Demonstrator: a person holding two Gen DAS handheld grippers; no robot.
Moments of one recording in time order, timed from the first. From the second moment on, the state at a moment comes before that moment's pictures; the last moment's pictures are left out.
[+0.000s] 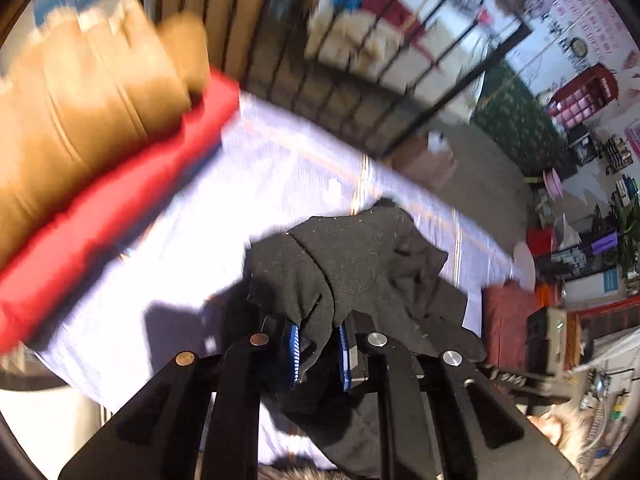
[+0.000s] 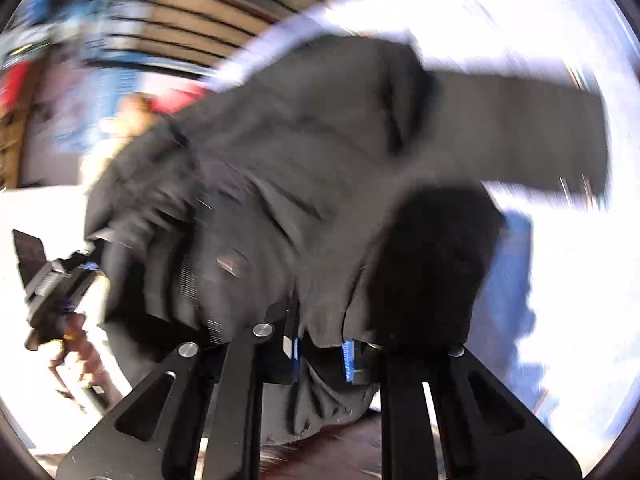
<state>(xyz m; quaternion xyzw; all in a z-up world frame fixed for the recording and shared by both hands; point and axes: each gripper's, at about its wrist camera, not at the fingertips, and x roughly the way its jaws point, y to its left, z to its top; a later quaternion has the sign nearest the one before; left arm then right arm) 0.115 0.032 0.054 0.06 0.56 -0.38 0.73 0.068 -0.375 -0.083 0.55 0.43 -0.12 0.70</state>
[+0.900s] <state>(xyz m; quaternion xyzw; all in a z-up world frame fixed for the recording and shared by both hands) -0.049 -0.045 0.141 0.18 0.54 -0.65 0.51 -0.121 -0.548 -0.013 0.58 0.28 -0.29 0.71</state>
